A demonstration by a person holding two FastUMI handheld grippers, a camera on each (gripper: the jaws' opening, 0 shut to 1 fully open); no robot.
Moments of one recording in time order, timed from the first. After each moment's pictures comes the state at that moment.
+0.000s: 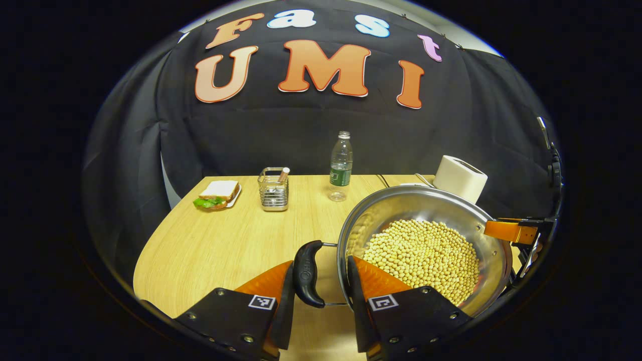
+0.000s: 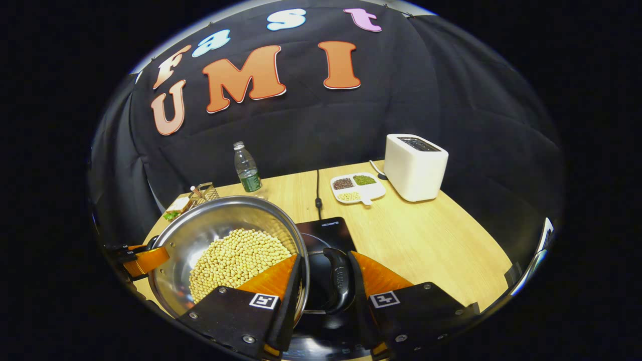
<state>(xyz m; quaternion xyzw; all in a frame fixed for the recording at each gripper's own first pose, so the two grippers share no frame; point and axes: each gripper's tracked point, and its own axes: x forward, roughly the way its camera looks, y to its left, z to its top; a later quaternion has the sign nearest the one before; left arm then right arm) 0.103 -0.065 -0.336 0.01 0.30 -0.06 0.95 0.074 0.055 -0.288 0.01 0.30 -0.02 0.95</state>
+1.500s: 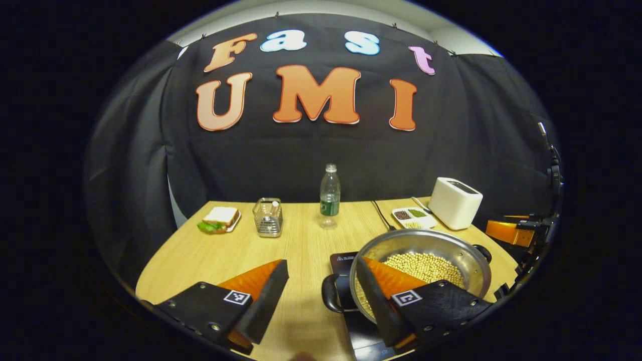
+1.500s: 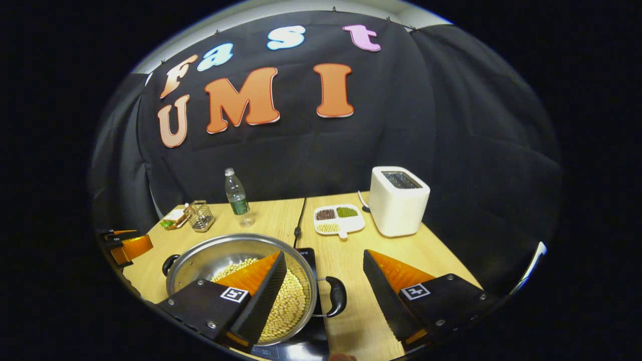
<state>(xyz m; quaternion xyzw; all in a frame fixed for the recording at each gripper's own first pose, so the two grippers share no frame) 0.105 -0.092 -0.245 0.02 0.20 -0.03 0.98 0.086 0.005 -0.207 -0.03 0.21 -0.01 0.98</state>
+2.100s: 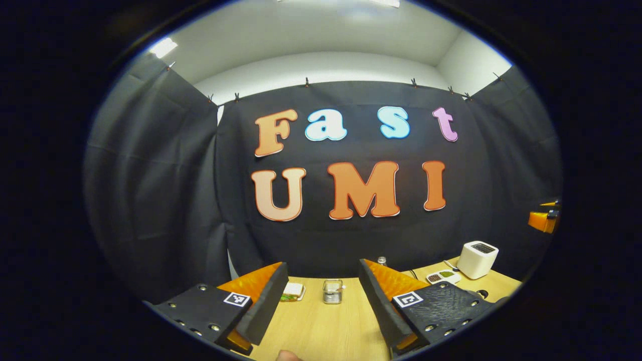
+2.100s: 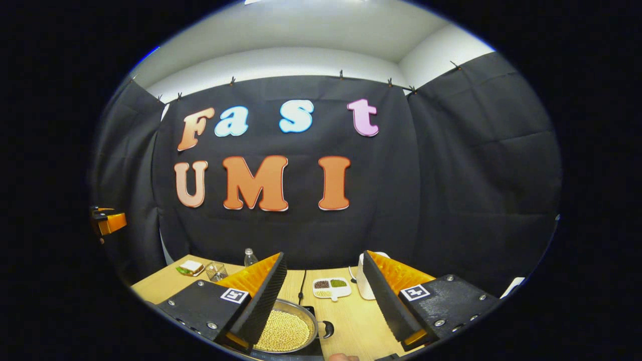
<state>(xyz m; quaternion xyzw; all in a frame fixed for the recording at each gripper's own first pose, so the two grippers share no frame) 0.043 0.017 0.004 0.06 0.00 0.06 1.00 0.018 0.014 0.012 -0.04 0.01 -0.01 1.00</state>
